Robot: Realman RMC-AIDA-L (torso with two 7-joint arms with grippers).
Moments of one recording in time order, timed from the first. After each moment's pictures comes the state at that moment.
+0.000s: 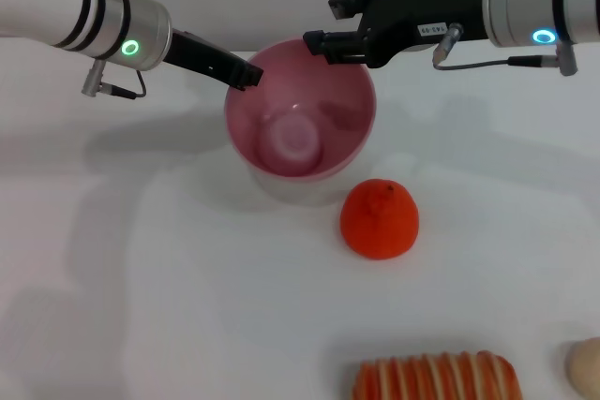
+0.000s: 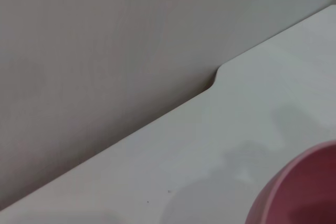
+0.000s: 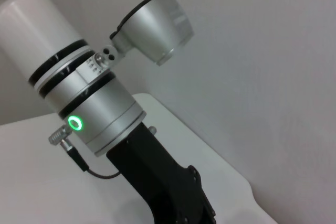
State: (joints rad) left arm -0.90 -1.98 1.21 0.69 2.24 1.02 -2.27; right arm 0.61 2.08 -1.35 -1.31 -2.05 -1.11 2.11
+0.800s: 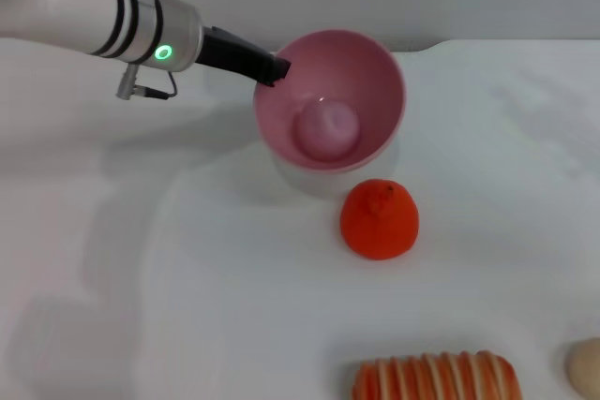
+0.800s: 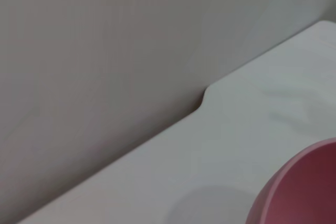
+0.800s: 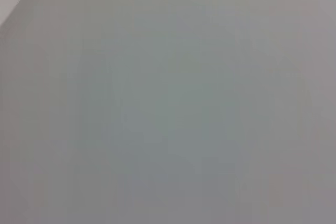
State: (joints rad) left arm -0.90 -2.04 1.21 0.71 2.23 0.95 -2.24; right arm 0.29 2.07 -1.04 -0.86 -0.84 -1.34 1.10
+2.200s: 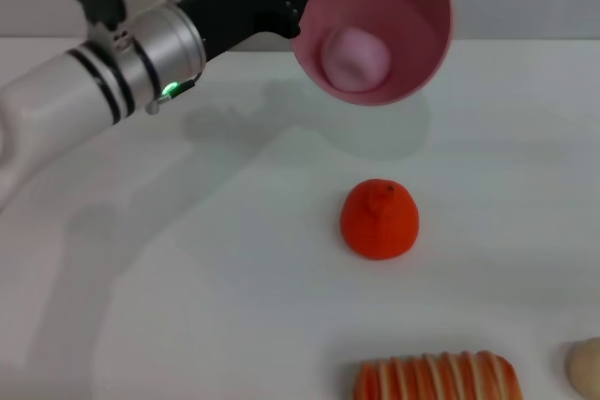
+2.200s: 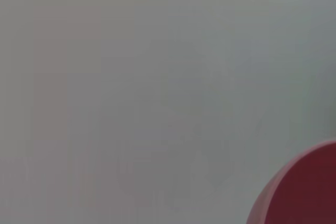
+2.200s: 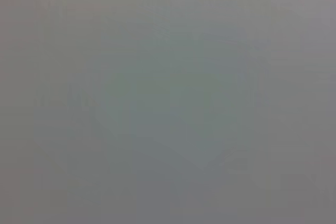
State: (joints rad) left arm -0.57 -2.07 1.58 0.72 0.76 0.75 -0.85; right arm 0.29 2.06 -0.70 -0.56 -0.69 -1.43 0.87
